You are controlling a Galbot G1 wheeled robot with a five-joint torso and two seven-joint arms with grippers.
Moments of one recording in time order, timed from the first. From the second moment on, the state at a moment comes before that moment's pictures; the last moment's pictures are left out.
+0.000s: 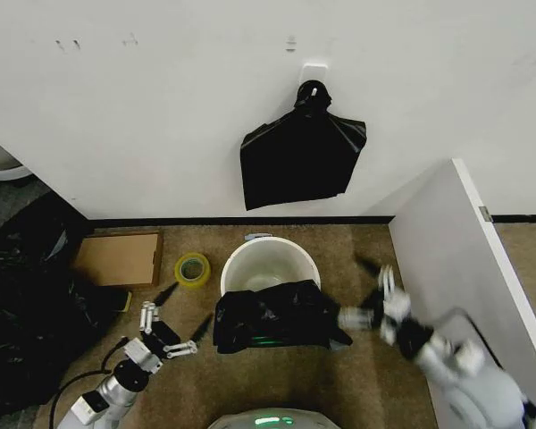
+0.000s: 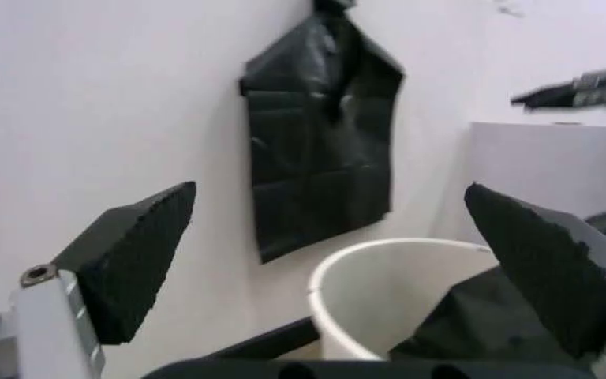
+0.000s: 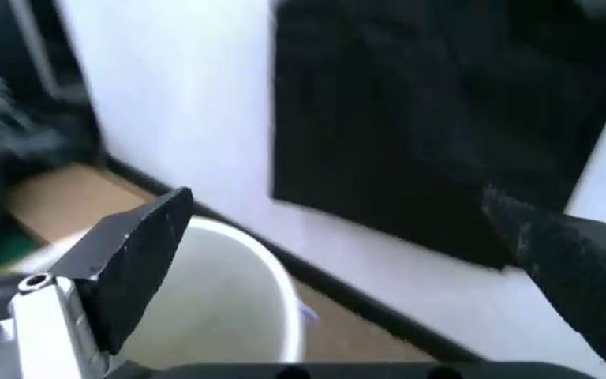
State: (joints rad) left arm 1.56 -1.24 -0.68 -1.74 -0.59 -0.82 0.81; right arm -1.38 0.71 0.35 2.13 0.49 0.13 -0.07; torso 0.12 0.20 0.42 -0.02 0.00
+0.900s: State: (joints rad) left arm 1.56 -1.26 -0.73 -1.67 -0.53 -0.82 0.74; right arm -0.55 0.99 -0.17 1.71 0.34 -0.65 -0.29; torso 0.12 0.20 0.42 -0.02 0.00
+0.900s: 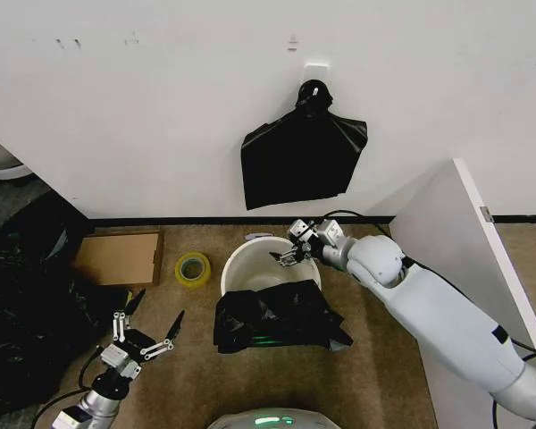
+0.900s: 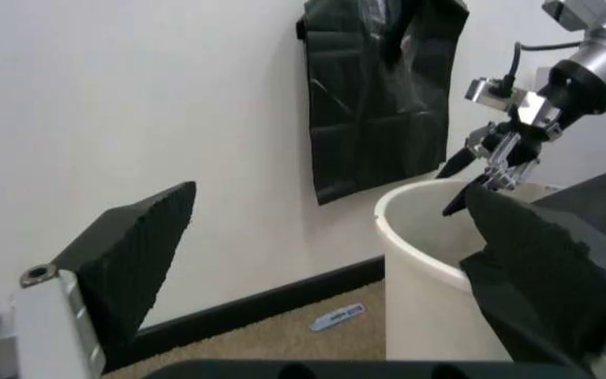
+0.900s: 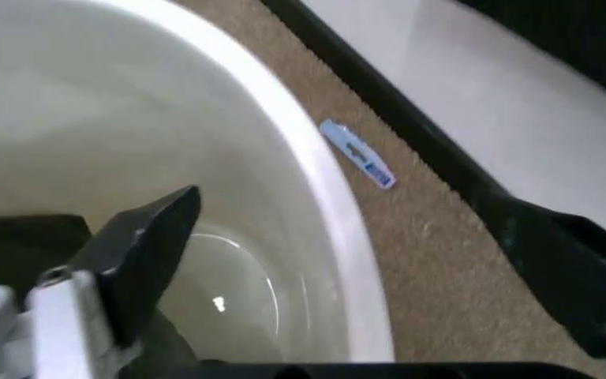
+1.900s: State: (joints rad) left arm 1.56 -1.26 -0.73 -1.67 -0.51 -0.82 0.70; right arm -0.66 0.94 -0.14 1.81 0.68 -0.73 0.04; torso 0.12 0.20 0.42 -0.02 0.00
